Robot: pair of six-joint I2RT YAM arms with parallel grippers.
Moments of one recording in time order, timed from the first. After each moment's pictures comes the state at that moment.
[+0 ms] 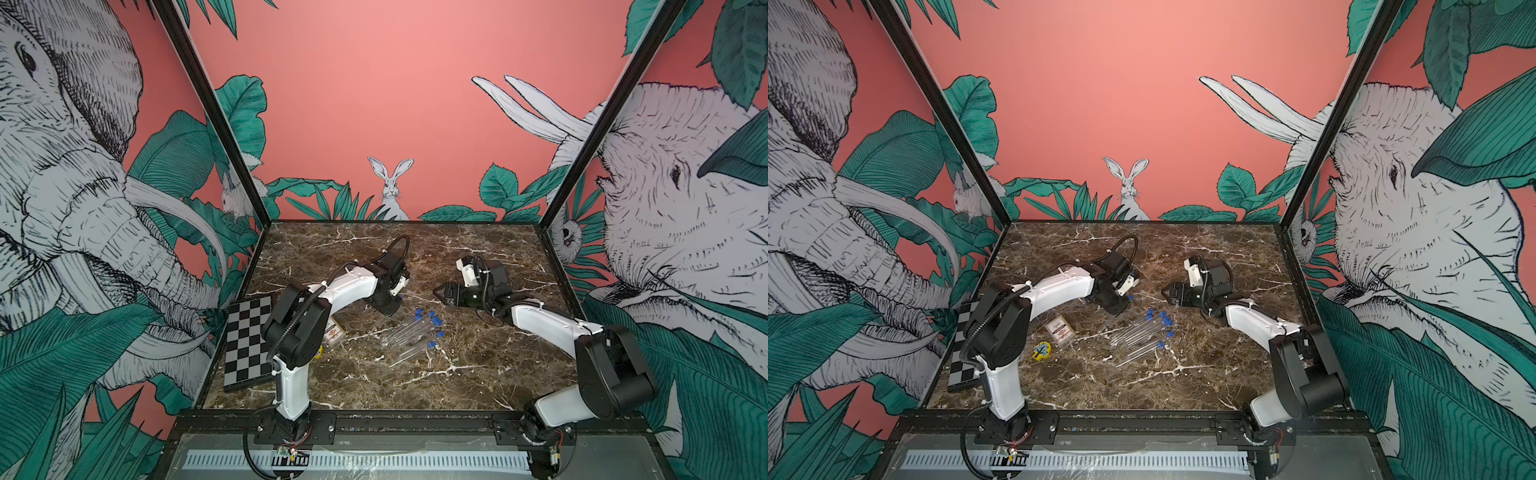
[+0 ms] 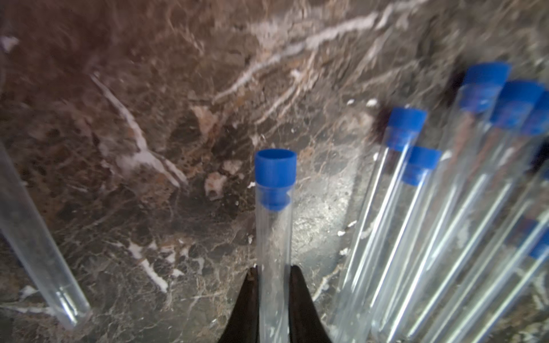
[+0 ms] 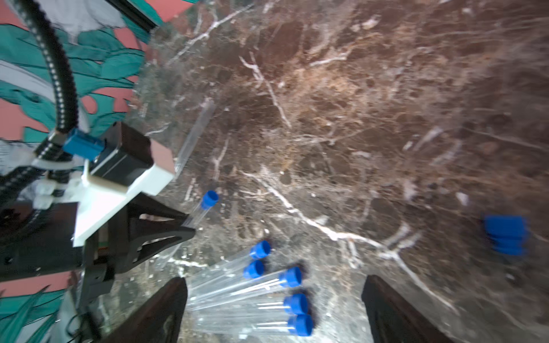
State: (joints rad) left arm -0.66 1.88 1.36 -0.75 0.07 0.06; right arm 0.36 1.48 0.79 0.01 -0.47 0.43
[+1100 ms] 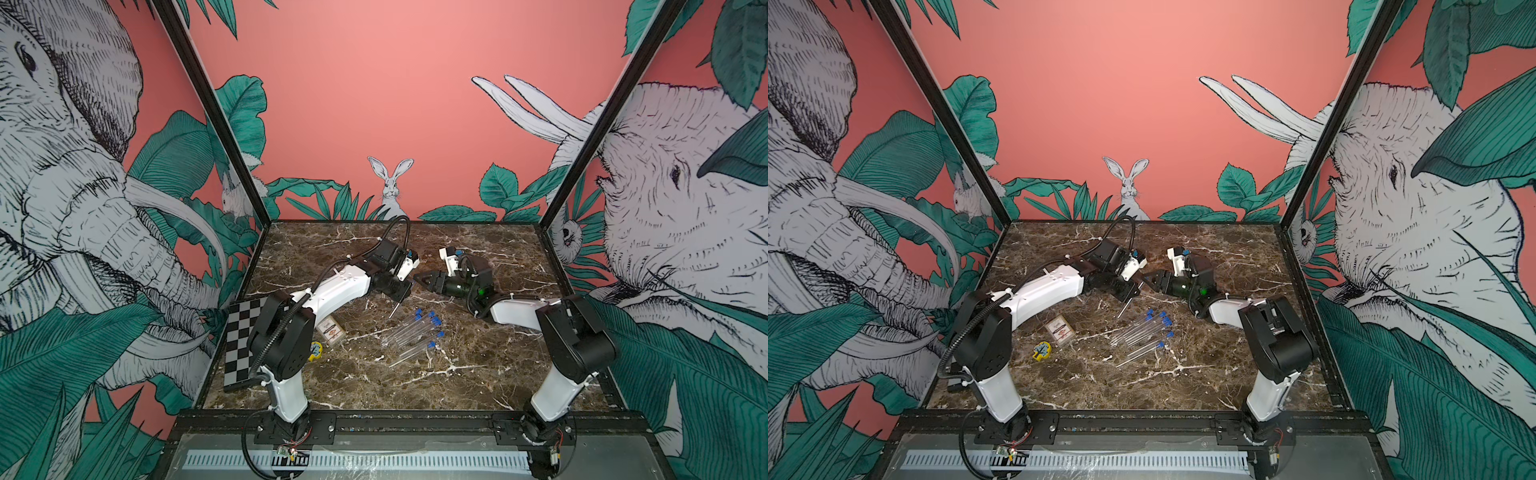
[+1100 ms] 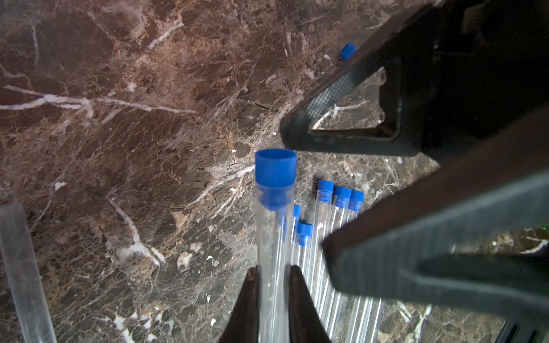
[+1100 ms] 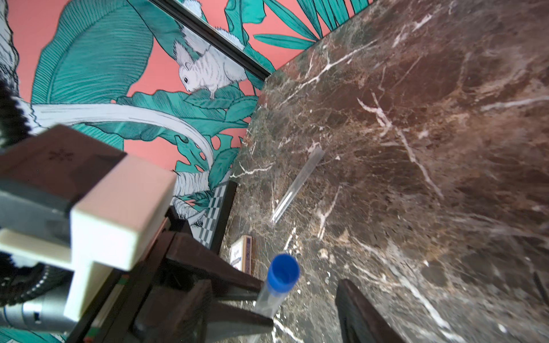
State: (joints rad) left arm -0.66 1.78 1.36 -0.57 0.26 0.02; right arm 0.43 1.75 0.83 0.60 -0.69 0.79
